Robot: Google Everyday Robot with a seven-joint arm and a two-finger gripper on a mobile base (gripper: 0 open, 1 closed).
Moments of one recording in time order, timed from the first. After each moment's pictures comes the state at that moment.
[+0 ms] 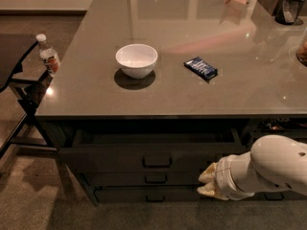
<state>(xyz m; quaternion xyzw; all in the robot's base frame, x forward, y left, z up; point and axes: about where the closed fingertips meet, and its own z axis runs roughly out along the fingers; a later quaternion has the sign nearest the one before) 0.382 -0.154 0.656 -0.62 0.75 0.07 0.22</state>
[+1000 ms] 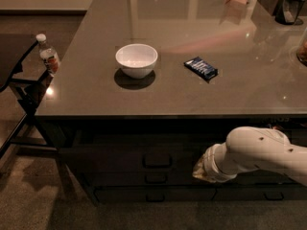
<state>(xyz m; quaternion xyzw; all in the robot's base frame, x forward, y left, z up) 0.444 -0.152 0.606 -0.62 0.76 0.05 0.20</state>
